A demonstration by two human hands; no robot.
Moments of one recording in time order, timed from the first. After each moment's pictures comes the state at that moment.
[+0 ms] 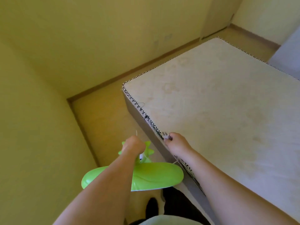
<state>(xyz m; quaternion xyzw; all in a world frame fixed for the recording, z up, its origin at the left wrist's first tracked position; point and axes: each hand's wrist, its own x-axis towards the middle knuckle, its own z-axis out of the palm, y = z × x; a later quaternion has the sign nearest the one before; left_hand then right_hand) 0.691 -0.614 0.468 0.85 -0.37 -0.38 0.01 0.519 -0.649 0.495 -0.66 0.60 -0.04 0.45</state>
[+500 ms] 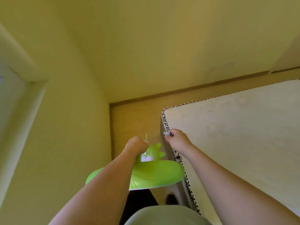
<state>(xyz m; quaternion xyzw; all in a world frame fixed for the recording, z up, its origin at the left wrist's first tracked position) 0.882 -0.770 0.491 0.90 -0.21 -0.38 0.12 0.745 -0.877 0.502 -0.76 0.46 0.00 0.47</state>
